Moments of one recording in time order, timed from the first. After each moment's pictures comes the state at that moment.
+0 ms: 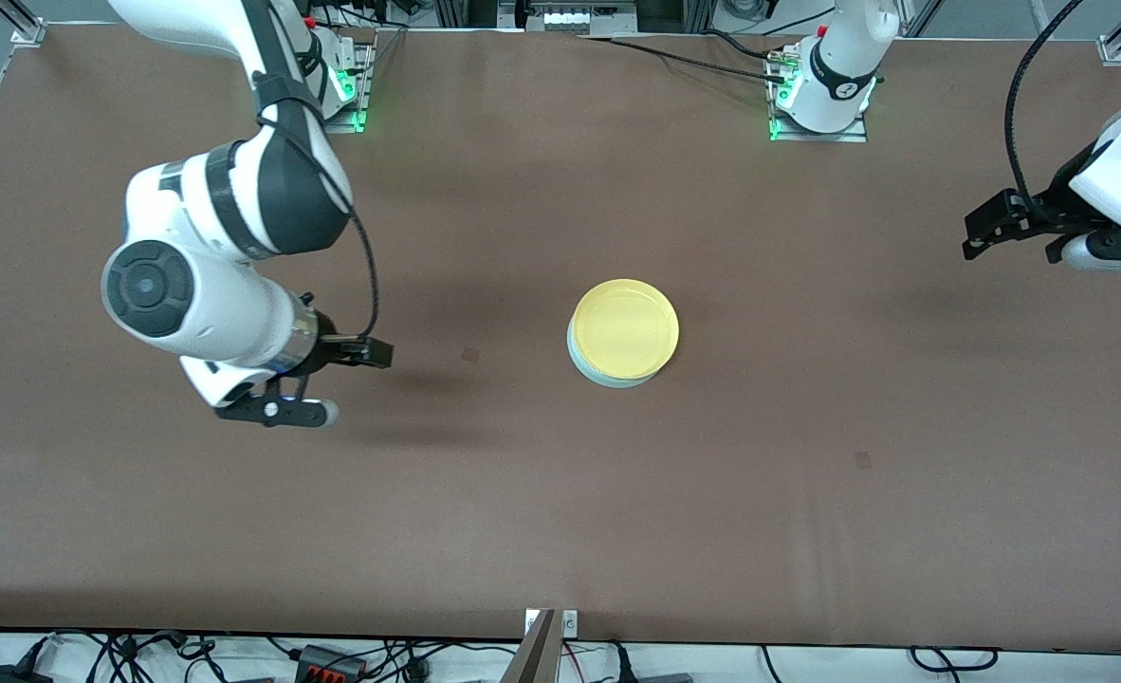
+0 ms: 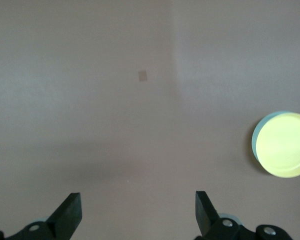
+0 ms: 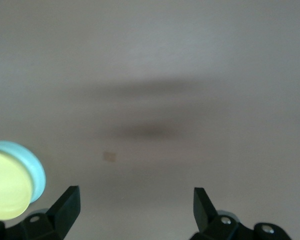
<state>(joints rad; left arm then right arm) -0.01 -0.03 -0.01 -1.69 -0.01 1.71 0.00 0.60 0.62 -0.44 -1.15 0.32 1.62 0.29</state>
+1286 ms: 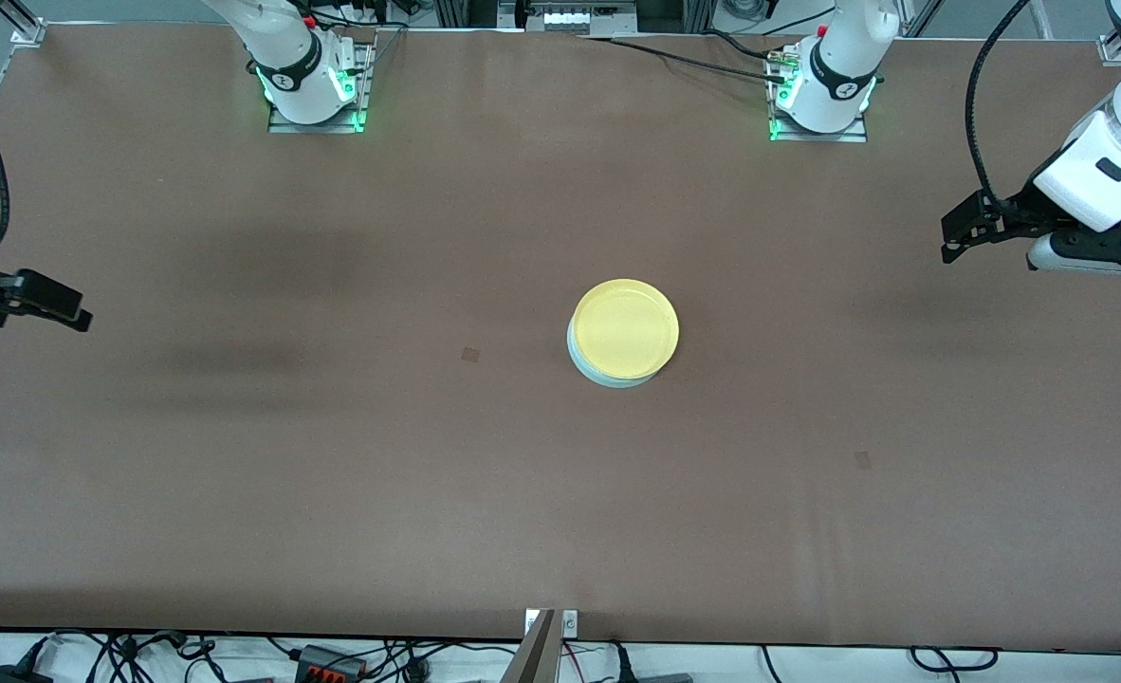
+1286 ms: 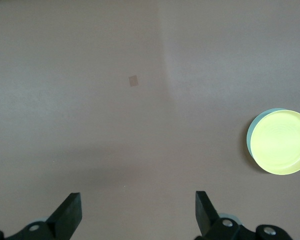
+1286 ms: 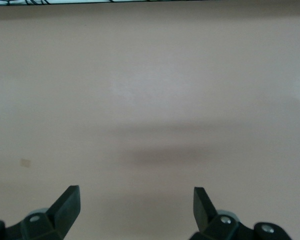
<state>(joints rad) -0.02 -0.02 -0.05 -1.68 0.00 1.71 0.00 0.03 0.27 -0.10 -1.30 0.02 1.62 -0.03</state>
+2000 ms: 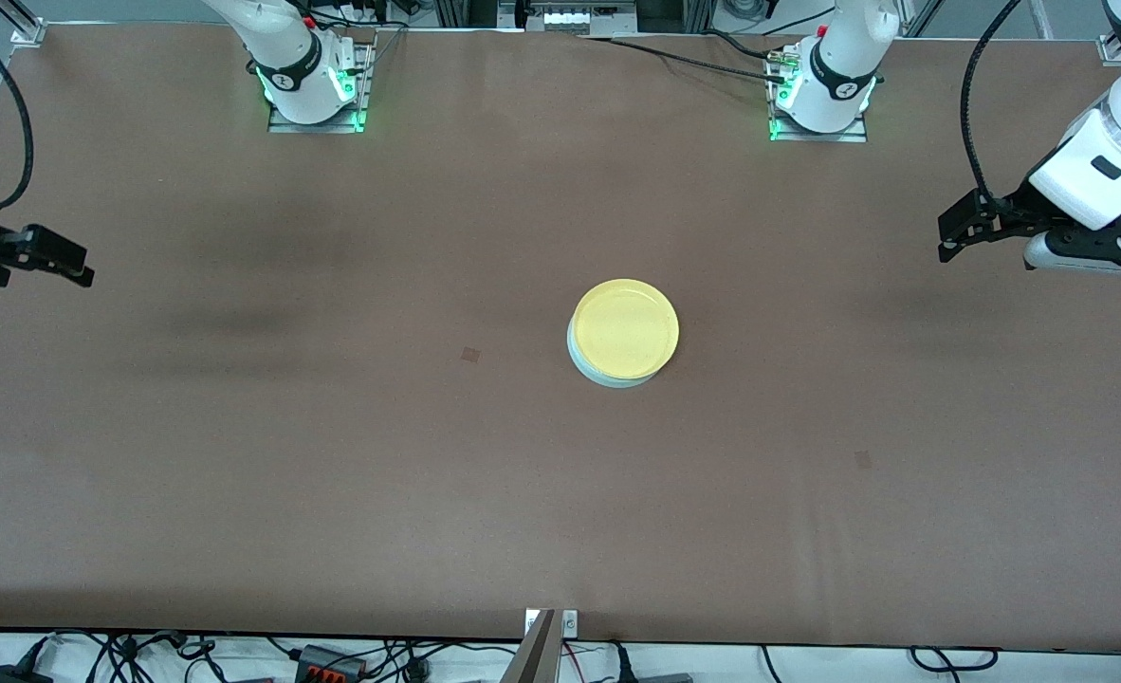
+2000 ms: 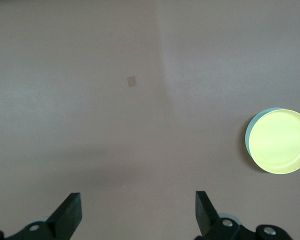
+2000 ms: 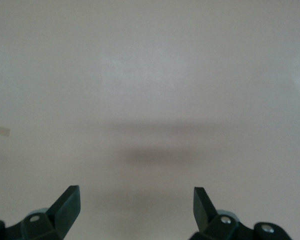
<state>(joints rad) -0.02 -0.02 -0.06 -1.67 0.00 1.70 0.00 0.02 0.07 -0.08 -1.60 -0.02 1.68 -0.09</state>
